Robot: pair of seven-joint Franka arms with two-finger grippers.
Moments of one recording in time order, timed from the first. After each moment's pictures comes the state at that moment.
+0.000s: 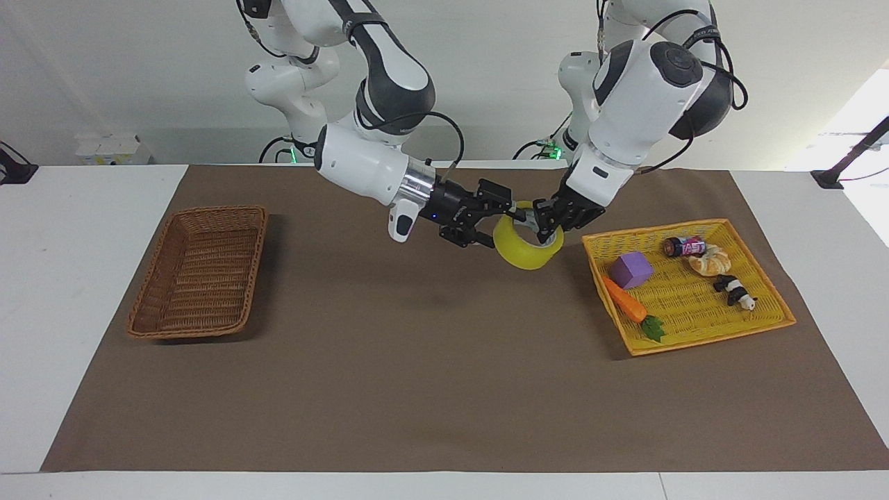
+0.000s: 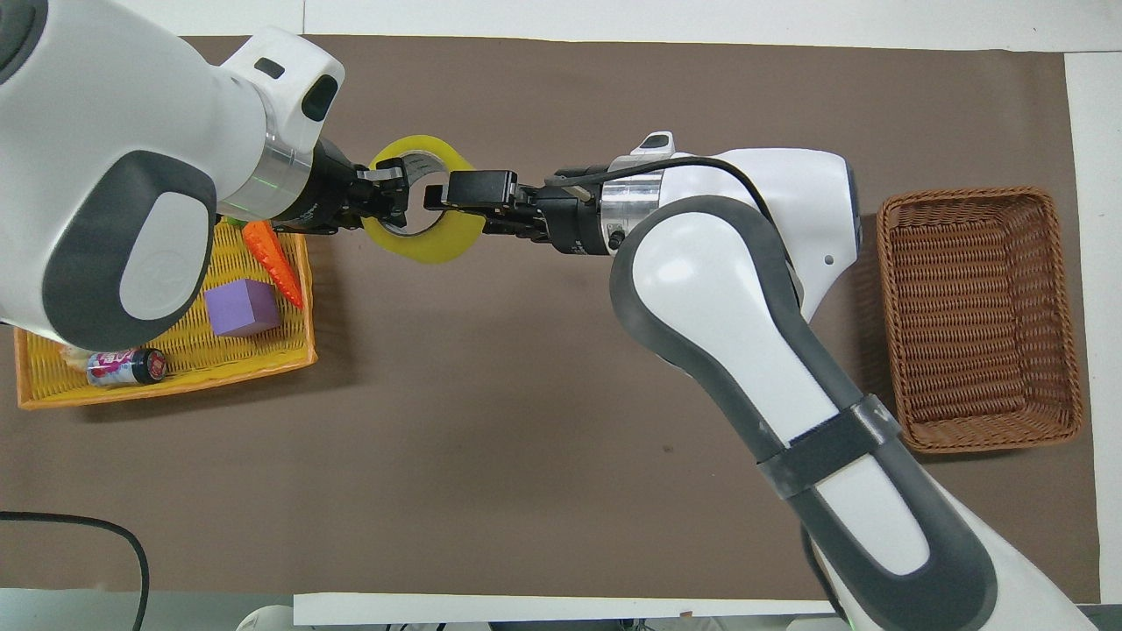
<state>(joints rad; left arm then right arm) -0.42 0.14 -0.04 -1.59 -0.22 1.83 -0.53 0.66 0.25 -0.16 -1.73 1.32 2.31 -0.16</state>
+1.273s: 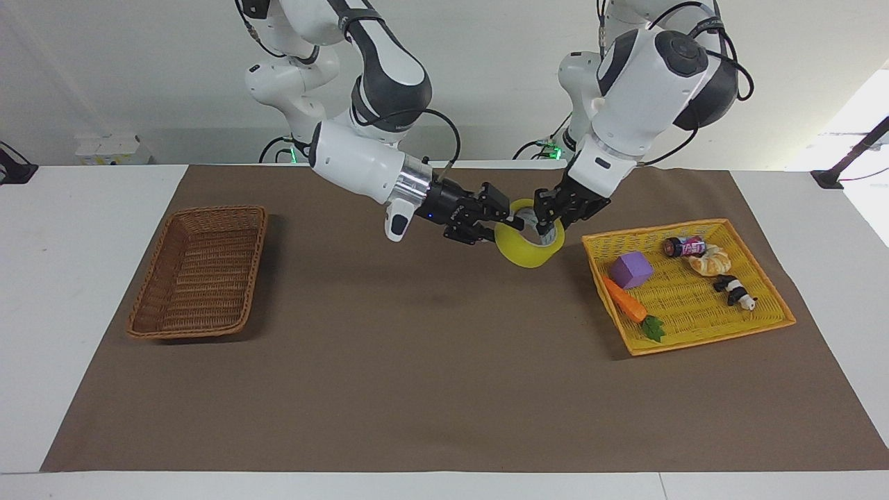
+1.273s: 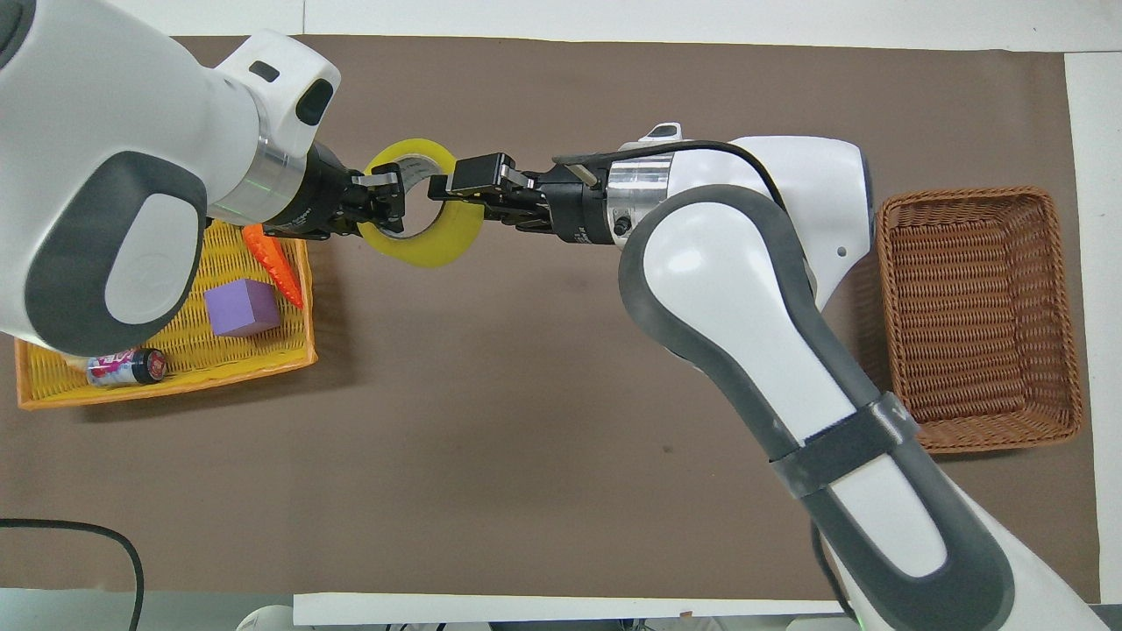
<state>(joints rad) -0.42 0.10 -0.03 -1.58 -0.22 1.77 -0.52 0.65 0.26 -0.16 -1.70 1.32 2.31 -0.09</state>
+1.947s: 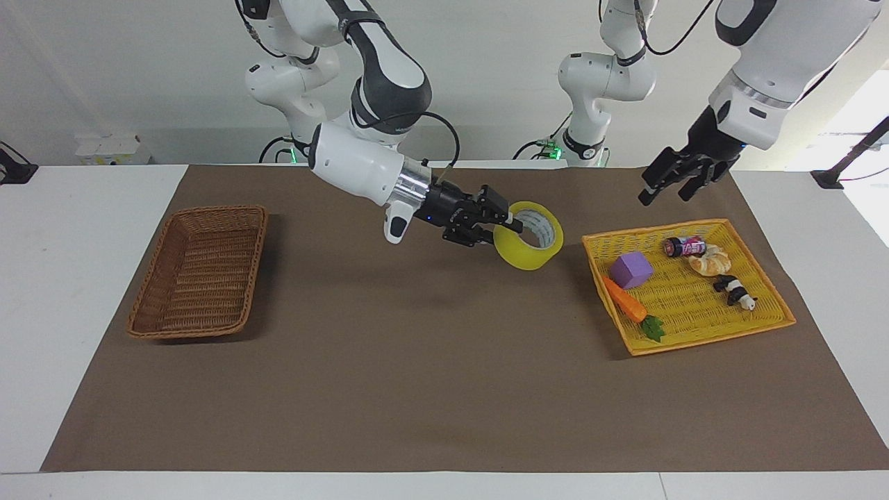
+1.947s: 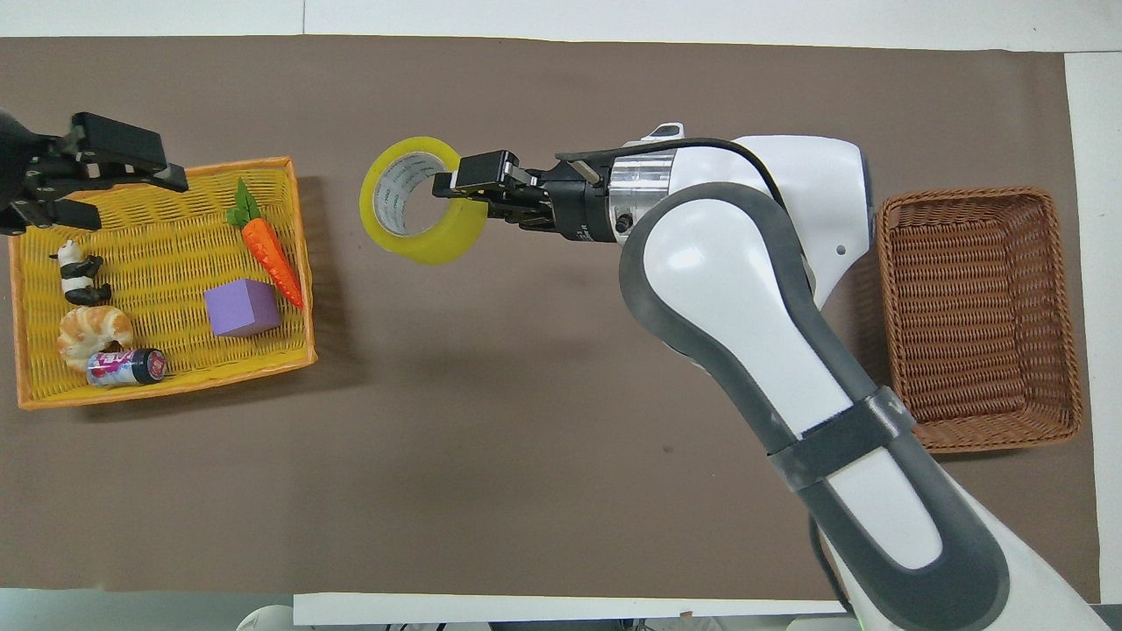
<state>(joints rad) -0.32 -0.01 0.20 -1.56 -0.21 1.64 -0.34 0.65 0.26 -0.16 -1.70 1.32 2.31 -0.09</state>
